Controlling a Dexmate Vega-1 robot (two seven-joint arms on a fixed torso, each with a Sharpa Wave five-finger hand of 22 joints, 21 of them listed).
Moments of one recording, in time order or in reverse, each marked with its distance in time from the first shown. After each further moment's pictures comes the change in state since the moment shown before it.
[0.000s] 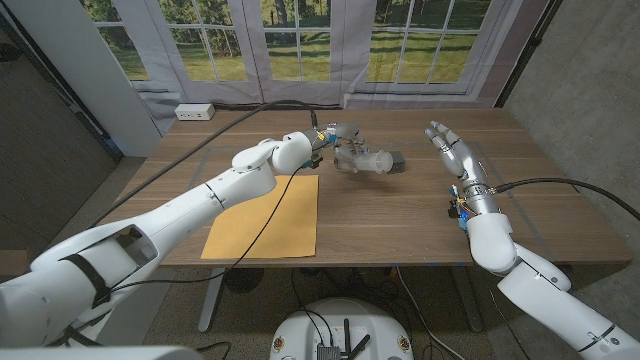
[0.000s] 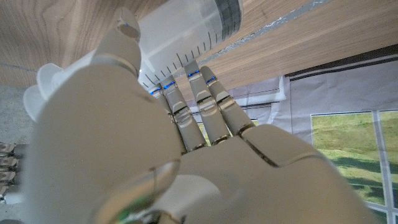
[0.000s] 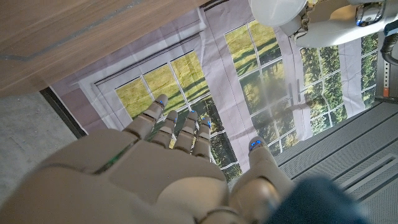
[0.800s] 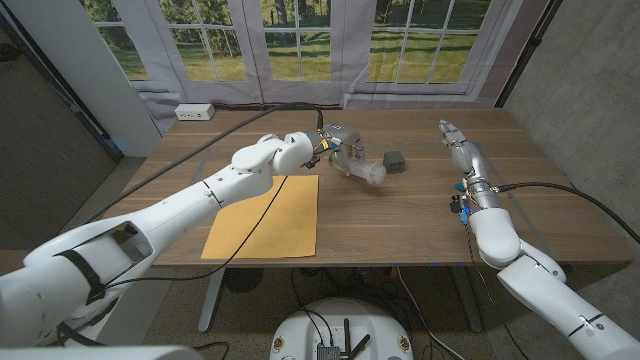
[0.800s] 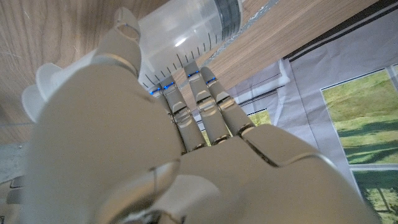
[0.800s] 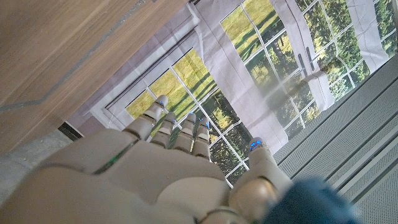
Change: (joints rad) left arm -0.029 0.022 0.038 -0.004 0.207 -0.072 -0.057; left_hand 0.000 0.000 0.004 -0.004 0.002 0.000 0.000 0.001 0.000 -0.005 -0.005 -0.001 -0.001 -0.003 -0.004 -0.003 -0.001 -0.009 -0.001 0.000 0.000; right arm 0.065 0.041 0.017 0.153 0.214 0.194 0.067; right_hand 0.000 0.000 -0.008 0.008 0.000 -0.029 0.018 0.000 0.000 -0.029 0.018 0.000 0.000 -0.011 0.004 -0.008 0.000 0.004 -0.018 0.000 0.000
